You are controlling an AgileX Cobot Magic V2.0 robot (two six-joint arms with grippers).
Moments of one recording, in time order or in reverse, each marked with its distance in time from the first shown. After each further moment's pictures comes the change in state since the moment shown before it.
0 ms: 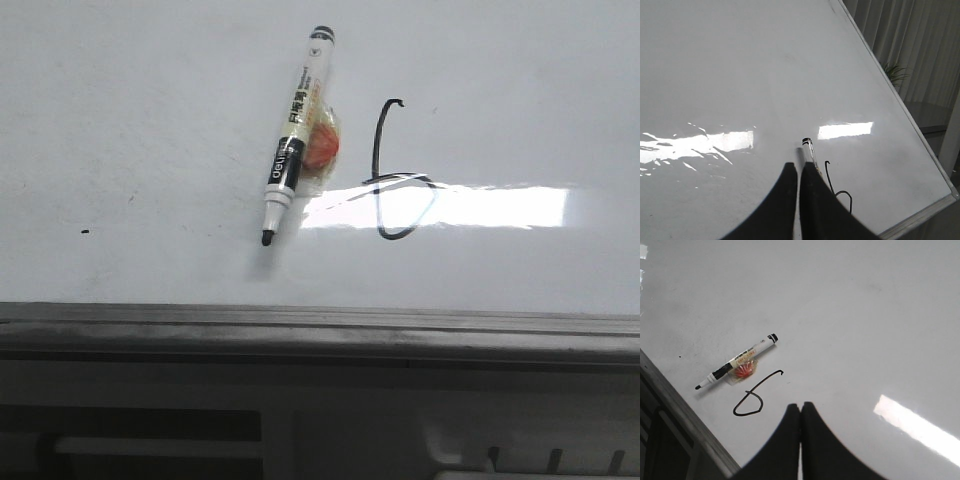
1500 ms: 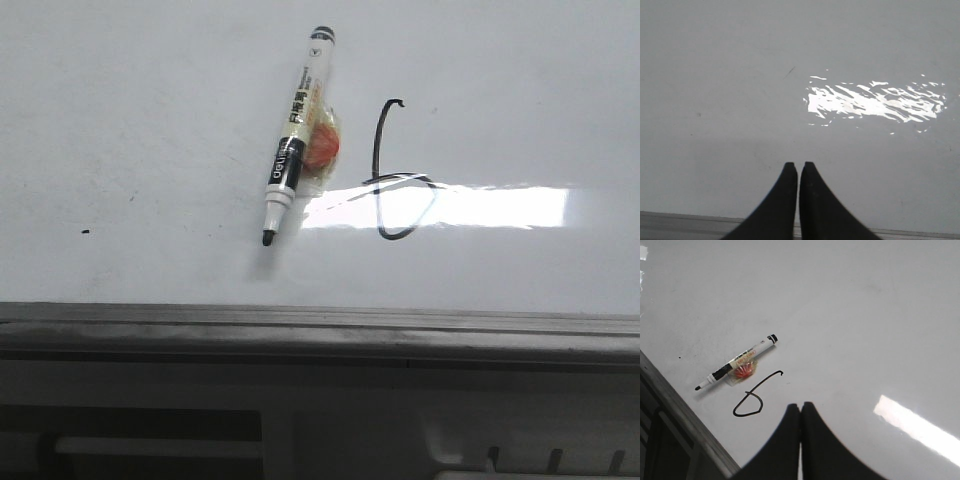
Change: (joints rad) left arm 0.740 -0.149 0.236 1.308 0.205 -1.245; right arm 0.000 0.000 0.002 0.000 -0.001 0.002
